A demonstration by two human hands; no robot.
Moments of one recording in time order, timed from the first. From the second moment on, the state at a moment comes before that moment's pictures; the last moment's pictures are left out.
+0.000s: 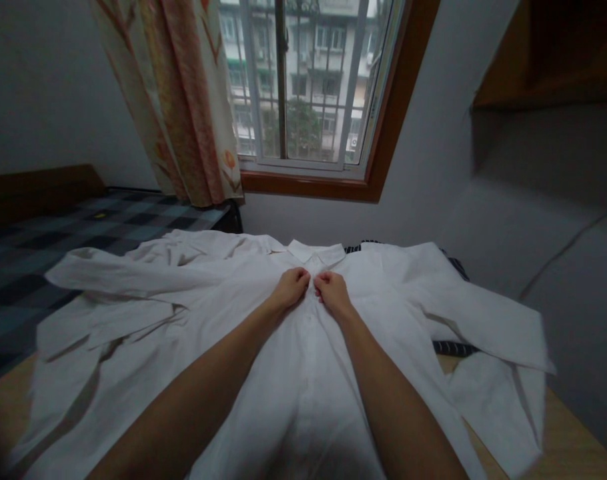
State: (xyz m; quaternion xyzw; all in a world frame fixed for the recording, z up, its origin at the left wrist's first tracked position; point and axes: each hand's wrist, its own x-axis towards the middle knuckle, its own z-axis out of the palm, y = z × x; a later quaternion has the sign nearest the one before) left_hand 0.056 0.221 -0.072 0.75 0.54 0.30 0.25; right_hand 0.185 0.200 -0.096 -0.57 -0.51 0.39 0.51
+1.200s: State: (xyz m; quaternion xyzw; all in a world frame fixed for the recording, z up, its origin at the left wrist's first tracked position) left_hand 0.053 0.204 -0.080 0.79 0.57 0.25 0.04; right_hand 0.192 0.194 -0.101 -0.68 -0.57 0.09 0.45
